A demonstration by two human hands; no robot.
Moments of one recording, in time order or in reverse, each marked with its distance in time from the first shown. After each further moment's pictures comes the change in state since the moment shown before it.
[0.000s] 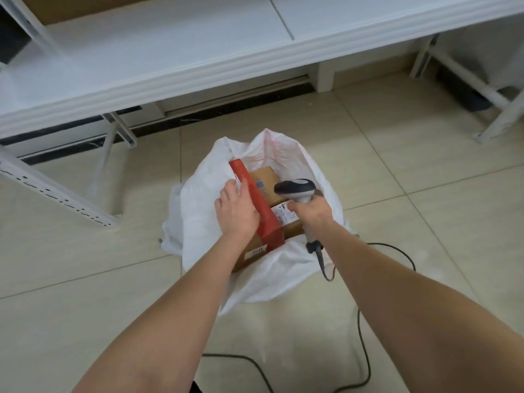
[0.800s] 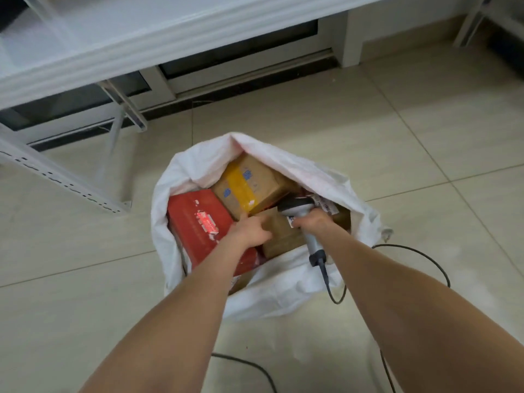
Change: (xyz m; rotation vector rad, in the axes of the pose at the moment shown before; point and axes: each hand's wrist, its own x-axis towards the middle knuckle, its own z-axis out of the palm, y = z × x) left_hand 0.005 -0.052 0.062 -0.090 -0.744 -0.023; right_hand 0.062 0.055 0.077 -0.401 -0.271 0.055
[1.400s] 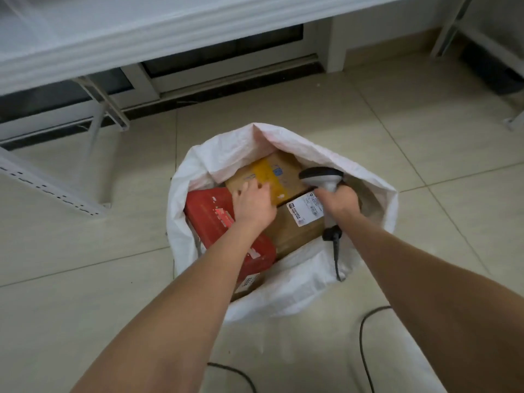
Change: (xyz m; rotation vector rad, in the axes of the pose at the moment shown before) left_hand 0.021 0.064 -0.009 0.178 0.553 0.152; right_hand -0.008 0.024 -0.075 0.317 0.330 -0.035
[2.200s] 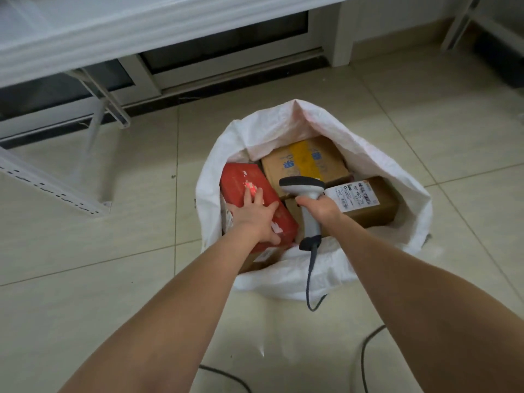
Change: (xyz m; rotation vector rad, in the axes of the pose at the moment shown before) left_hand -0.004 -0.014 0.009 0.268 -0.456 0.057; right_hand 0.016 0.006 0.046 0.086 -0.264 0.026
